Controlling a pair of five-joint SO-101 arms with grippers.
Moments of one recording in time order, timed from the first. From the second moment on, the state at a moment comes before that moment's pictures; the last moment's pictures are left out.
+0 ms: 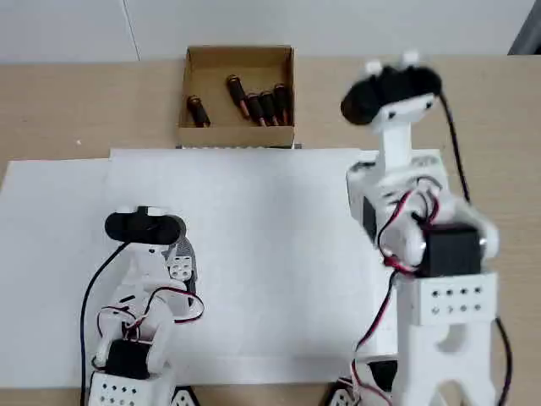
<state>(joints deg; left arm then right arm) 4.6 -99.7 96.6 47.8 9.5 -8.0 -41.0 17.3 74.4 6.2</state>
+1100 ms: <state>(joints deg) 4.6 -99.7 96.6 47.8 9.5 -4.4 -91.4 90.8 45.3 3.8</state>
